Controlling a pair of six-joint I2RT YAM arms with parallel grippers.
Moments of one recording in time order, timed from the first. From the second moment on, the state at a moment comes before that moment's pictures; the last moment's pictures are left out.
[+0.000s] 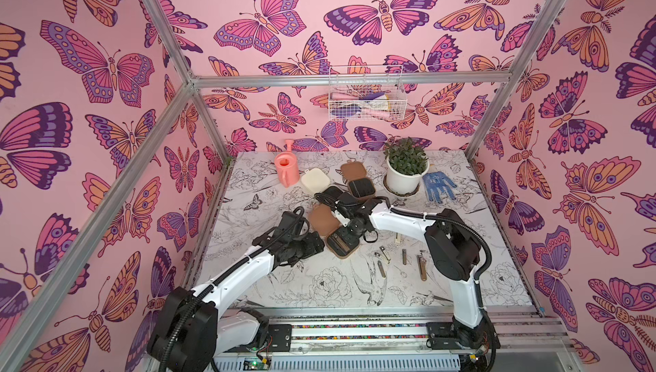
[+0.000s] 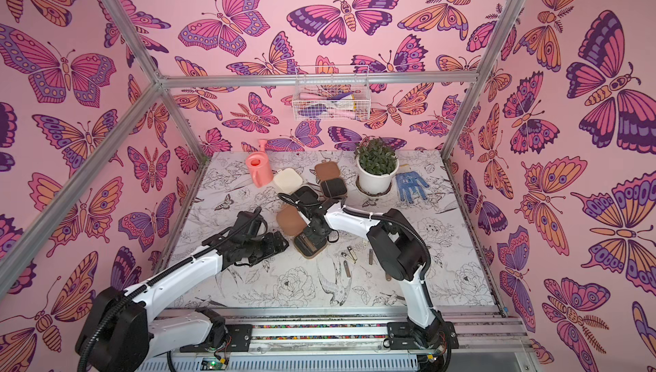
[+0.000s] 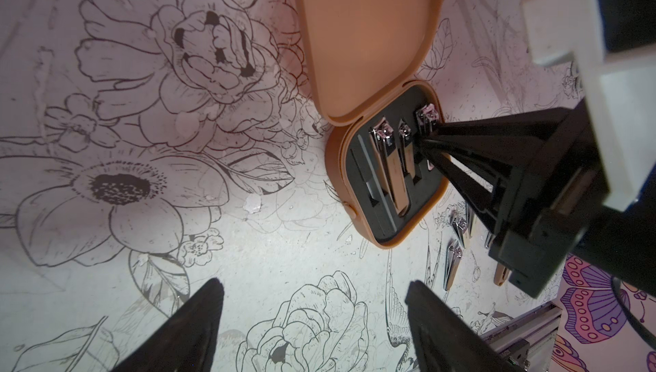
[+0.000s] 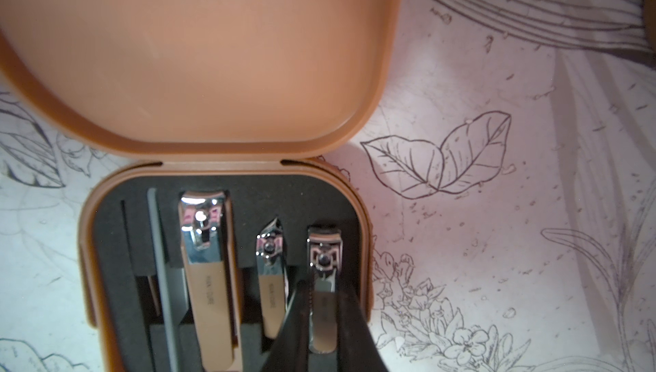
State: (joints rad) left arm -0.45 1.21 0.68 -0.46 0.21 -0.78; right arm 0.82 2.06 1.51 -0.70 0.07 0.08
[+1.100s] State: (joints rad) left arm -0.45 1.21 0.67 -0.47 0.20 -0.78; right arm 0.84 2.11 1.56 -0.78 0.12 0.13
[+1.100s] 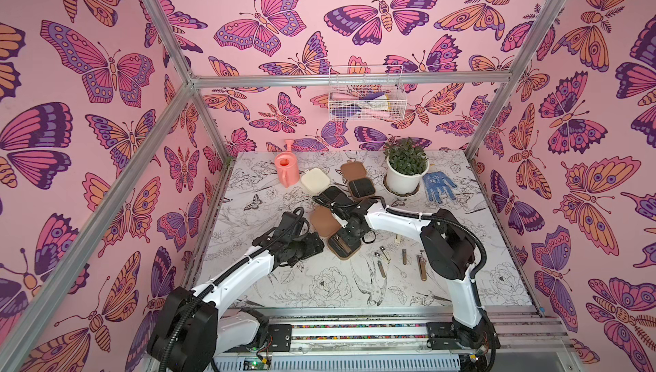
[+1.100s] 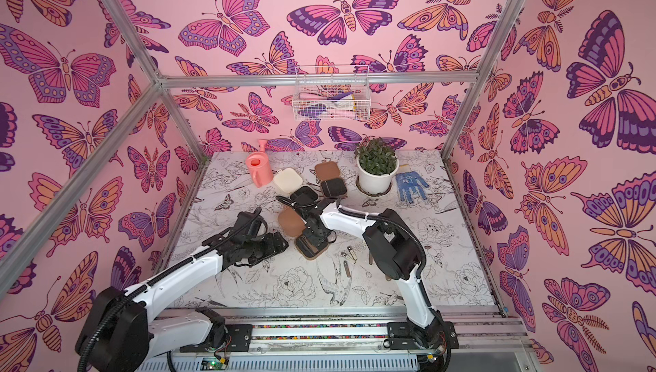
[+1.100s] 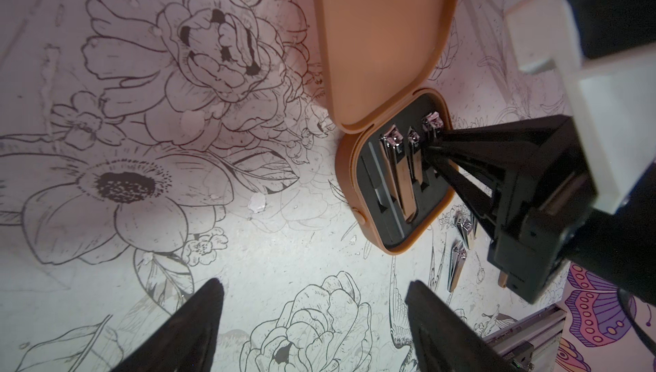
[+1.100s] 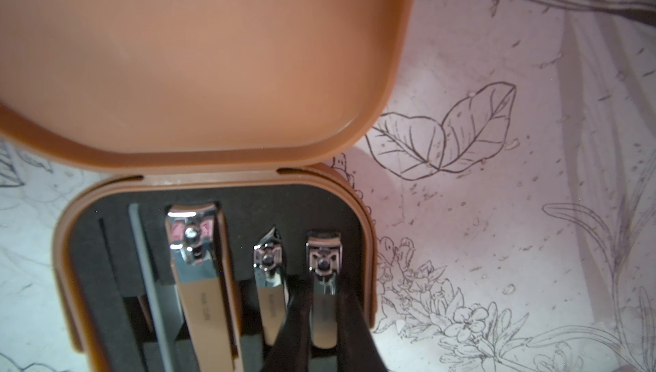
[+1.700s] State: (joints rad) left arm -0.45 1.21 0.67 -0.47 0.20 -0.78; right arm 0.85 2.11 1.56 -0.79 0.14 0.13
